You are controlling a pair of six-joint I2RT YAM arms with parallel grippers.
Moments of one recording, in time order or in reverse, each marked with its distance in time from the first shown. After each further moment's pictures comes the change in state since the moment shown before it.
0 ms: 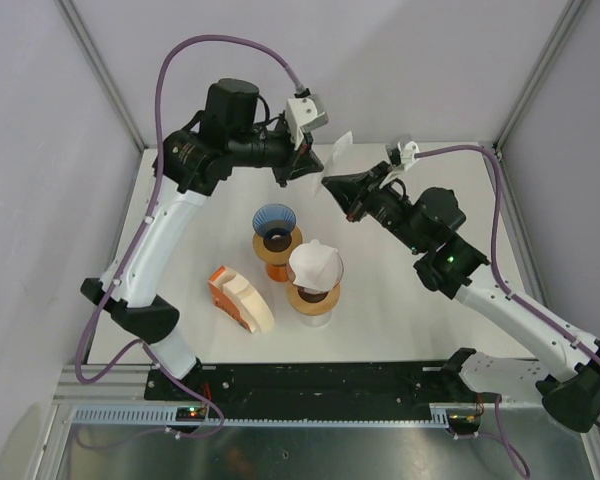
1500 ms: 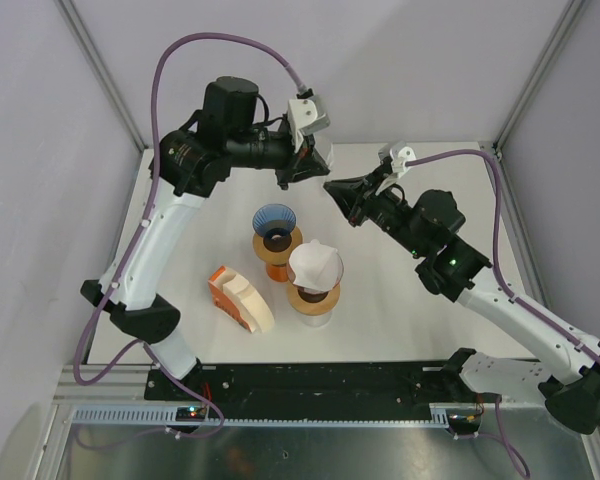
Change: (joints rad) left arm -0.021 0.006 0.056 -0.024 0.062 0.007; right arm 0.029 -0.018 0.000 -0.056 0.019 -0.137
